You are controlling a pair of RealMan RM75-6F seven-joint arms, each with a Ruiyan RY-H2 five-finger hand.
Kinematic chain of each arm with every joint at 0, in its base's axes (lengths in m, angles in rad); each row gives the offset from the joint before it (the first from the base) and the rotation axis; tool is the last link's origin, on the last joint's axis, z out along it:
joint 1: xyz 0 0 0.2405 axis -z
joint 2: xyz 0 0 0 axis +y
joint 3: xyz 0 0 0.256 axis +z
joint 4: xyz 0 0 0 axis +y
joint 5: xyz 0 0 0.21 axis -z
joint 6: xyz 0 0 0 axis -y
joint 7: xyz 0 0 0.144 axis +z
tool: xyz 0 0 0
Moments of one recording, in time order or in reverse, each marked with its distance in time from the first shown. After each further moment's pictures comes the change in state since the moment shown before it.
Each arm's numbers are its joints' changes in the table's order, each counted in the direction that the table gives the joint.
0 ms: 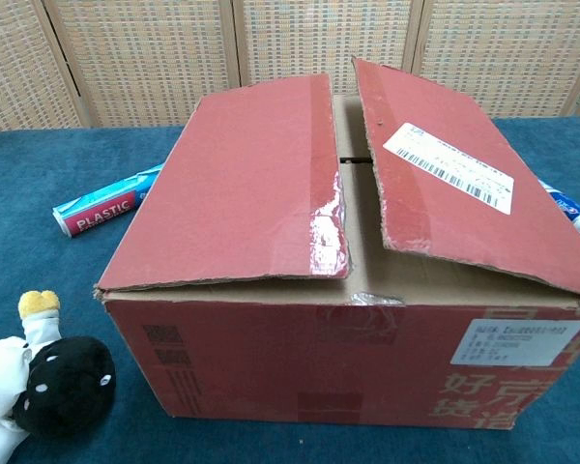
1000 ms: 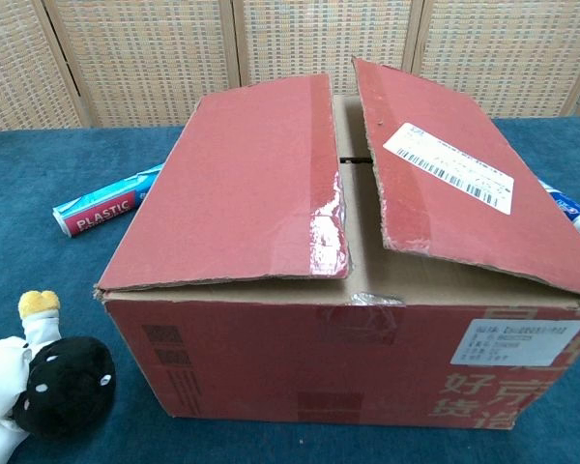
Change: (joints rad) left arm 0.026 -0.023 -0.001 0.004 0.005 0.037 0.030; right arm -0.053 0.041 0.020 -0.016 0.083 0.035 0.073
